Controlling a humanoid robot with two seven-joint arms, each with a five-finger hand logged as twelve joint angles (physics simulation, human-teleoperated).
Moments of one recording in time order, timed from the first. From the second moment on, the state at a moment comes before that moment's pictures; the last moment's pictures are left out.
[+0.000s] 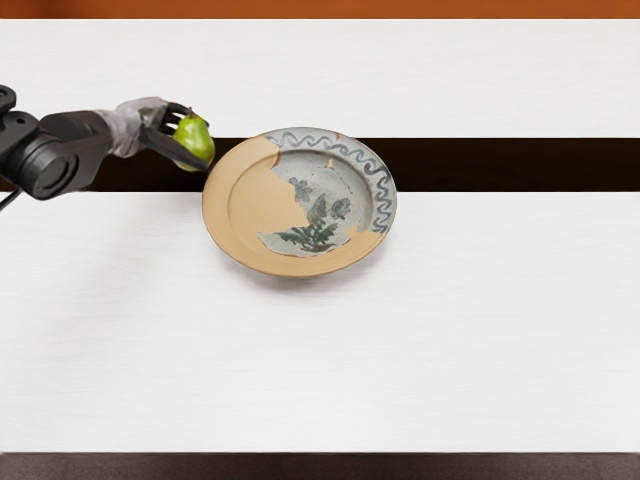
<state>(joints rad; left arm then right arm) -1.17 0.50 -0.25 -0.95 0.46 -0.01 0.34 -0.11 0.00 -0.05 0.16 0.07 0.17 0.03</state>
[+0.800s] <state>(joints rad) -1.20 0.29 -0.29 -0.96 0.44 -0.06 0.40 -0.11 0.00 -0.05 0.16 0.07 0.17 0.03</state>
